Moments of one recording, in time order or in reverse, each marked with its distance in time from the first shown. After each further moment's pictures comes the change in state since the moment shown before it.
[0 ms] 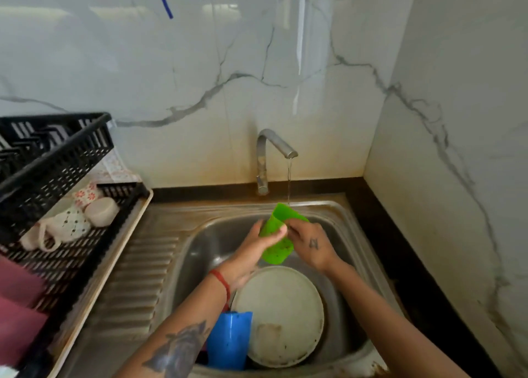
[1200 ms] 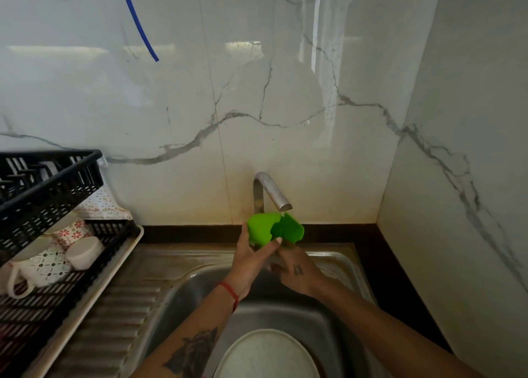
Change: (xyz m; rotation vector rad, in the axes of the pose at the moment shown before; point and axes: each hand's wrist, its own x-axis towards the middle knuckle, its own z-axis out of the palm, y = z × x) left_hand 0.113 0.030 0.003 -0.108 0.306 0.332; right_hand 0.108 0.054 0.002 -0.134 -0.119 -0.385
